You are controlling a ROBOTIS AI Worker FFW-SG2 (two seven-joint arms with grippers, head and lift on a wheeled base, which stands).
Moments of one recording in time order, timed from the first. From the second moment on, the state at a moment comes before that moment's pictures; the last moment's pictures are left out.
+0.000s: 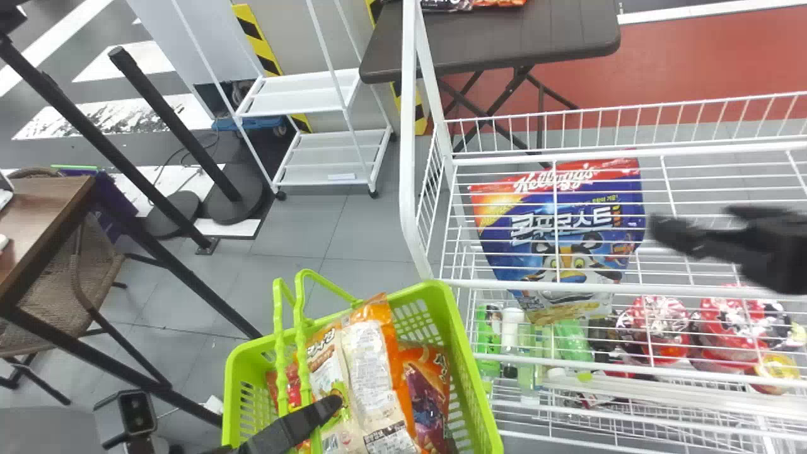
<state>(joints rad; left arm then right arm) 0.61 0.00 0.80 -2.09 0.52 1.23 -1.57 0.12 -0.08 -0.01 -2.12 -0.23 0.92 0.24</state>
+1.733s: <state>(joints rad) 0.62 0.00 0.82 -2.06 0.52 1.22 -1.57 -0.27 -0.08 -0.20 -1.37 -0.02 0.44 0.09</state>
